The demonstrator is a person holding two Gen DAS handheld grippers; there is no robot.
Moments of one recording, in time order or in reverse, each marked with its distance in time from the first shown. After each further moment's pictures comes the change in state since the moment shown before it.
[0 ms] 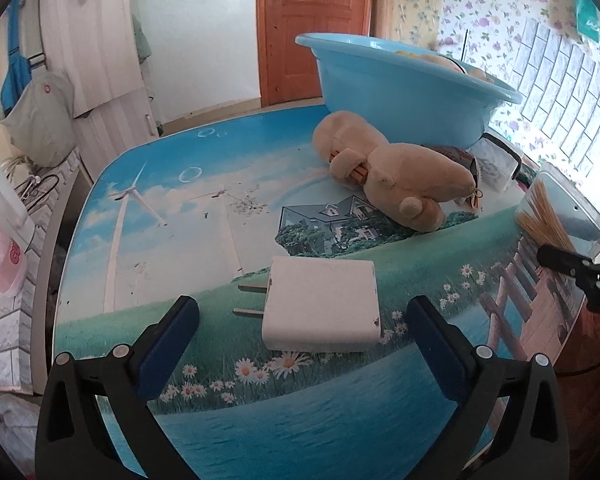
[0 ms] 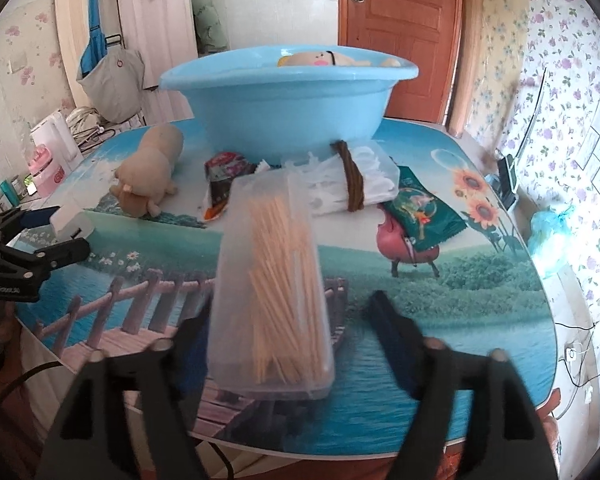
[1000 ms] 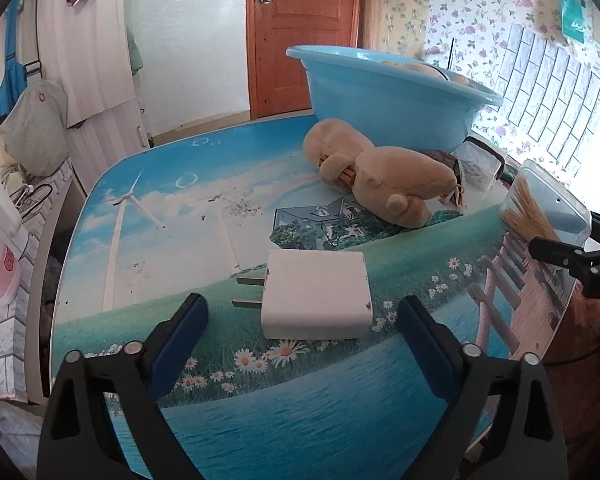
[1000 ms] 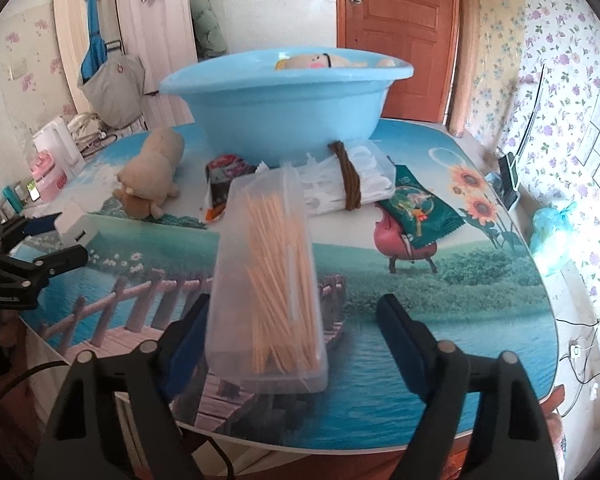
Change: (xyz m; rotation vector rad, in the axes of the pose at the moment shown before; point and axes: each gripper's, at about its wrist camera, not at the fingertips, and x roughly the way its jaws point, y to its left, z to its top) left arm -0.007 0.006 -0.009 0.025 -0.047 -0.046; right arm -0.010 -0.005 0.001 0.024 -0.030 0.023
